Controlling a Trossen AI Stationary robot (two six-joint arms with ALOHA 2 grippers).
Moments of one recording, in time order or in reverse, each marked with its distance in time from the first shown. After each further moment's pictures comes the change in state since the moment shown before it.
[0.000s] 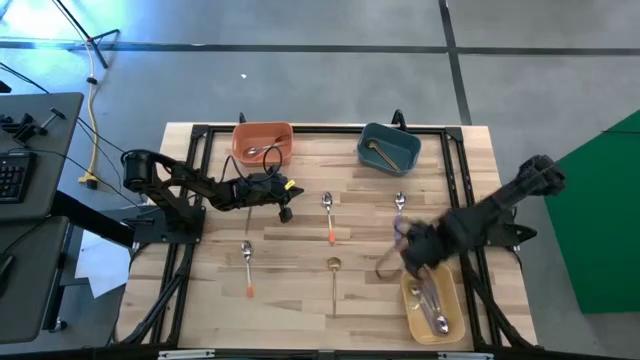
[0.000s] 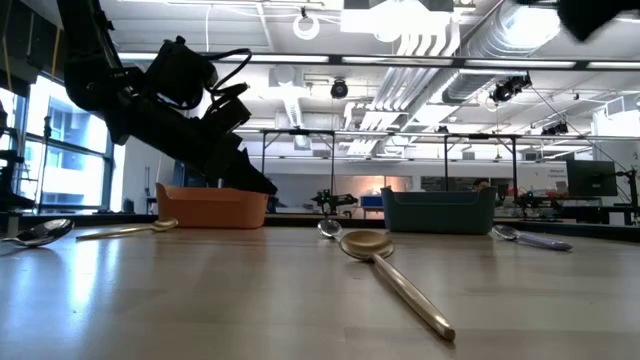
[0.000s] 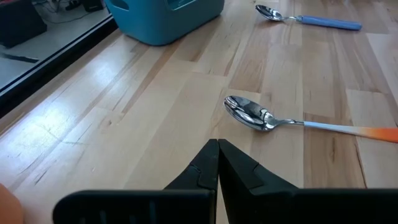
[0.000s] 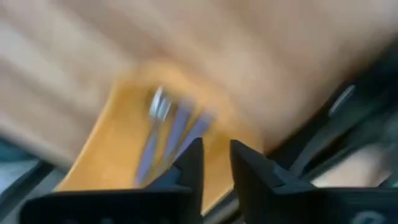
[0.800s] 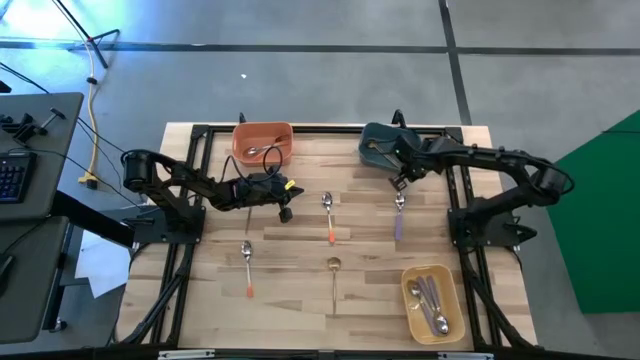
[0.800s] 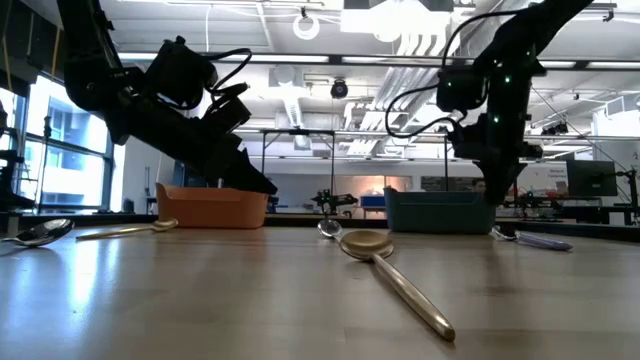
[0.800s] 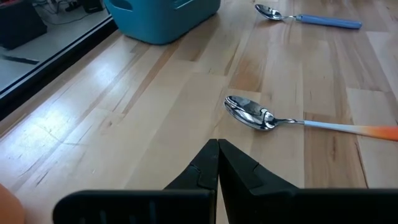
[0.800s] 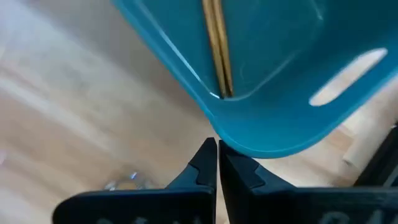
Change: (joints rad) left arm 0.000 0.000 0.000 0.000 0.001 0.008; right arm -1.137 0.000 -0.330 0.532 0.379 -1.074
